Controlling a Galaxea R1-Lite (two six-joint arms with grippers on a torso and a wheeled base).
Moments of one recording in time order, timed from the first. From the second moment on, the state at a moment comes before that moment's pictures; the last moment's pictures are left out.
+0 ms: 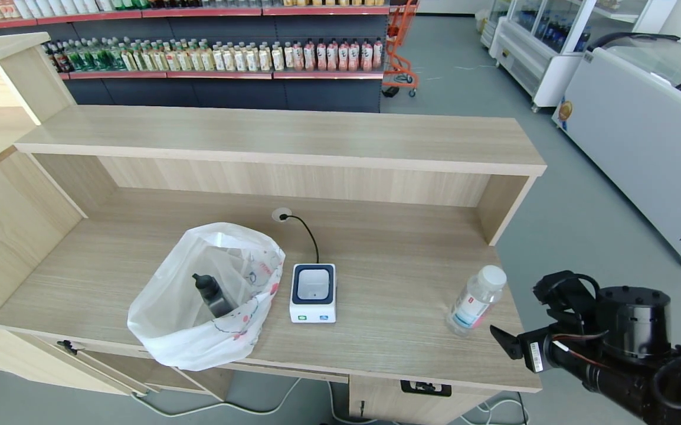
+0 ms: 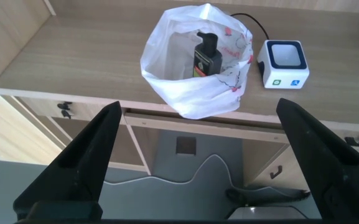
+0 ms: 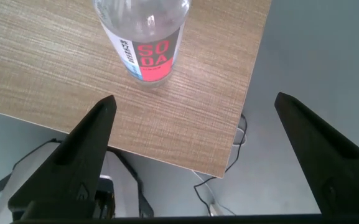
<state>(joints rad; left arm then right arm) 0.00 0.00 0.00 0.00 0.00 0.00 0.29 1.84 -0.20 -1.19 -0.18 -0.14</state>
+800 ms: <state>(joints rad) 0.00 0.00 0.00 0.00 0.00 0.00 0.31 2.05 -0.21 -1.48 -0.13 -0.19</state>
